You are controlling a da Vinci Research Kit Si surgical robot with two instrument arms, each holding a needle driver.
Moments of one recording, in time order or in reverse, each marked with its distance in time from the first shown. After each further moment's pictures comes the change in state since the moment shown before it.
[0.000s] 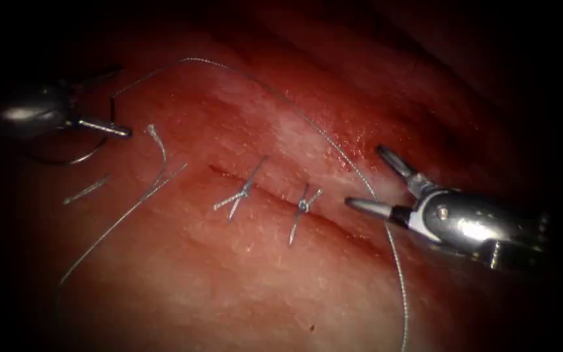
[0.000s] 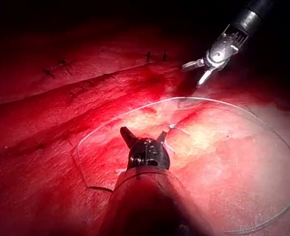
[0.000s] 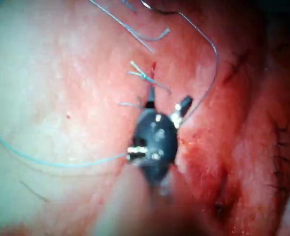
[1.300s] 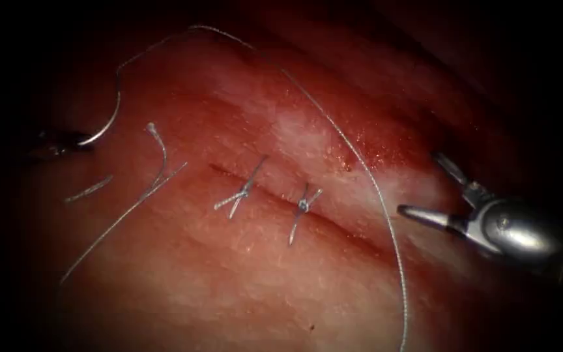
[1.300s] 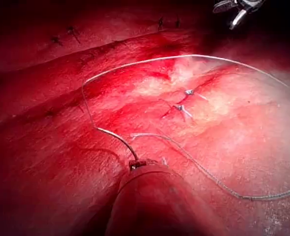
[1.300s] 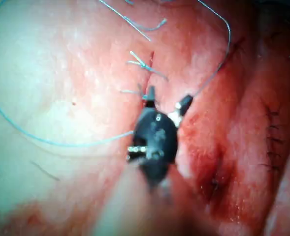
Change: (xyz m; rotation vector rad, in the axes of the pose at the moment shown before) right arm 0.001 0.000 -0.004 -0.013 -0.028 0.075; left arm -0.011 -0.002 0.002 0.168 -0.445 0.138
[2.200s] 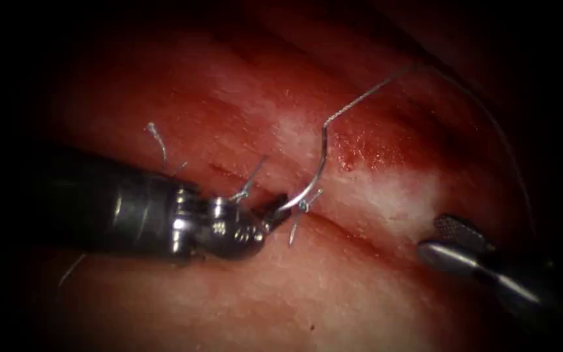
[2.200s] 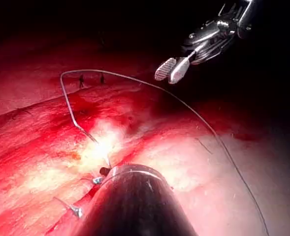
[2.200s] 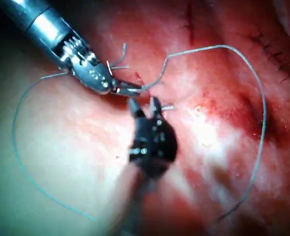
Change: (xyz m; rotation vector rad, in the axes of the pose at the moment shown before) right arm 0.005 -0.004 -0.005 -0.133 -0.148 0.750; left arm 0.018 0.018 0.009 0.392 0.035 0.390
